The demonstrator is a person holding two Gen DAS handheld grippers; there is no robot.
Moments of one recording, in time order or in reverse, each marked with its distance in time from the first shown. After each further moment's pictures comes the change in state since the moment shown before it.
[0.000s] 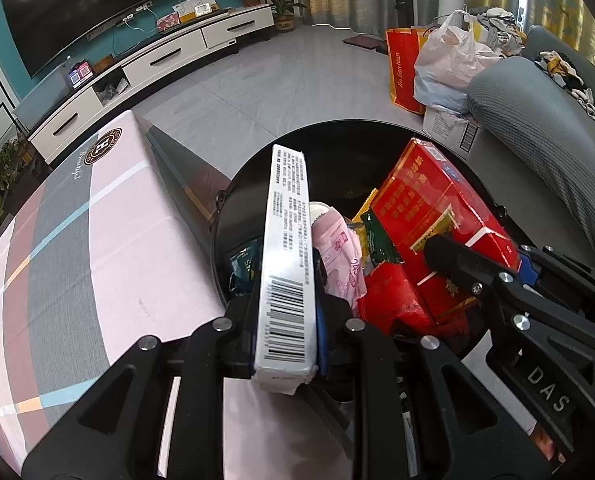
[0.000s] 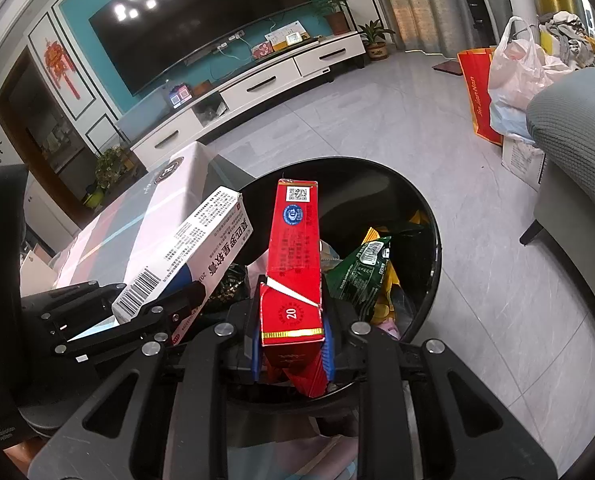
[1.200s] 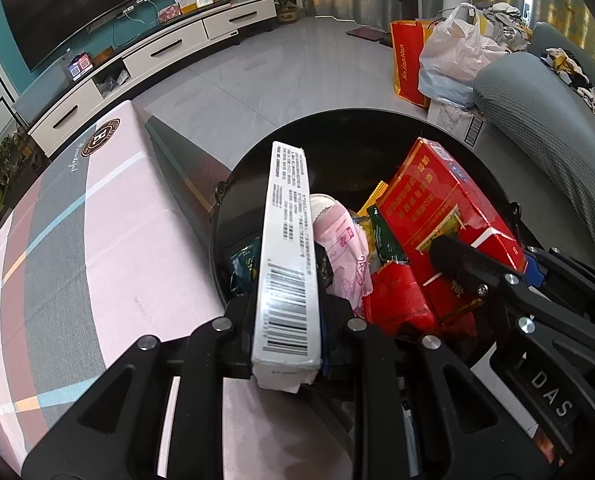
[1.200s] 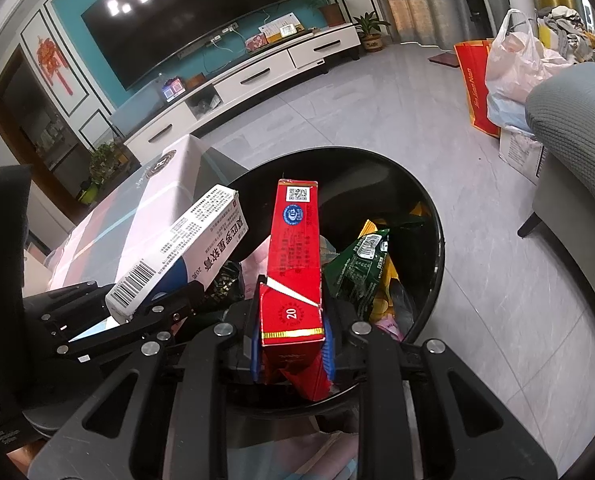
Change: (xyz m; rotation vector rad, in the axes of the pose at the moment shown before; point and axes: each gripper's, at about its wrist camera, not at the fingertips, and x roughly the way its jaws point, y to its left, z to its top) left arm 0.011 0.000 0.000 -0.006 0.031 0.006; right arm 0.008 -0.007 -0.004 0.012 0.026 -0.016
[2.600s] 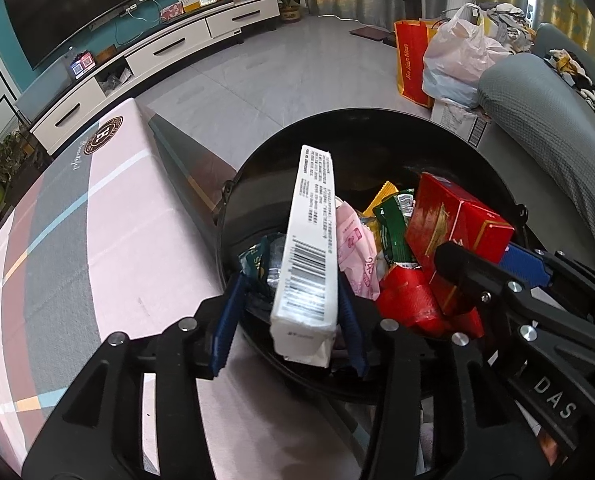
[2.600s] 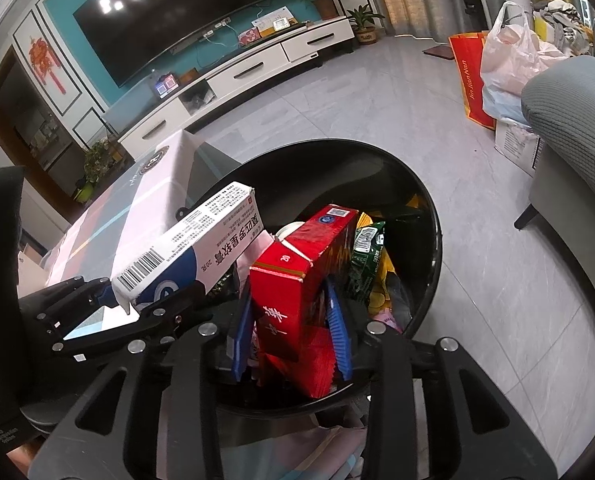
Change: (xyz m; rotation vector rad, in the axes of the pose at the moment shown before) left arm 0.002 0.005 -0.002 -0.008 0.001 0.008; right arm 0.004 0.006 0.003 0.018 0.030 -0.024
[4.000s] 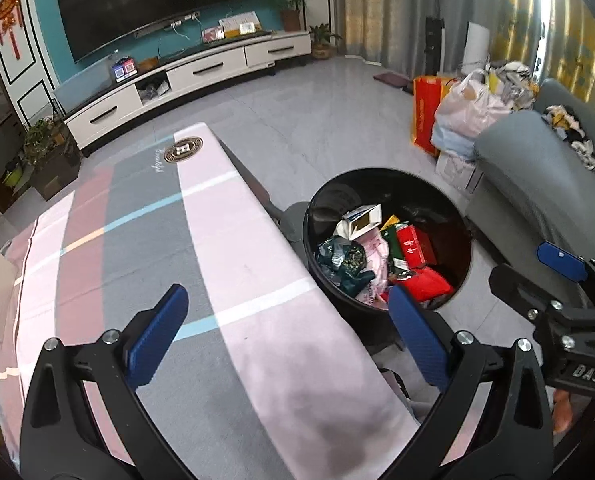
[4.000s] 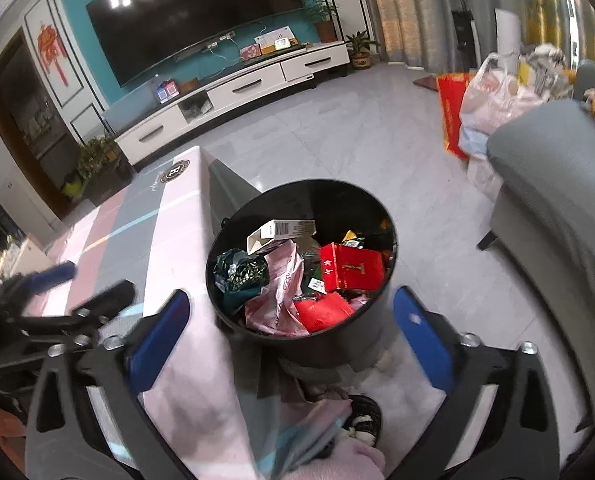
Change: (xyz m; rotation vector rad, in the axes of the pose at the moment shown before) left arm -0.139 0.056 -0.030 -0.120 -0.127 0.012; right arm -0.116 0.059 0.000 -0.094 -0.058 -0.116
